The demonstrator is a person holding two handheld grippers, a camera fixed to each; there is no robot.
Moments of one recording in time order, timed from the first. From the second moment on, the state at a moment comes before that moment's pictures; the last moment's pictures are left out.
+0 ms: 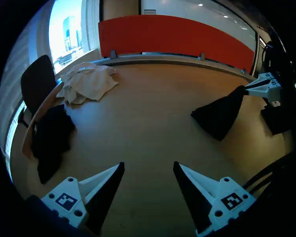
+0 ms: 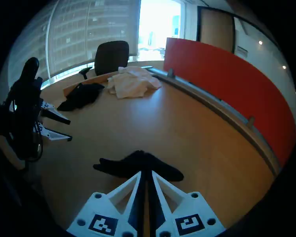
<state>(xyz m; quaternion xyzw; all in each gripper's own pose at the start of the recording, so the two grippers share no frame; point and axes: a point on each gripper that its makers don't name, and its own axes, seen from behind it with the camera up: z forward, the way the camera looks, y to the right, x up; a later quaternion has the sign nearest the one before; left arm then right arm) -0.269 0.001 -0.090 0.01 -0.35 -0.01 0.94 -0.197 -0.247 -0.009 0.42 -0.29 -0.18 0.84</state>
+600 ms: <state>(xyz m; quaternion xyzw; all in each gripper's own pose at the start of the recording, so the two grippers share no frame) -0.257 0.011 -0.077 0.00 -0.34 0.00 0.94 -0.120 -0.176 0.015 0.35 -0.26 -0.14 0.89</state>
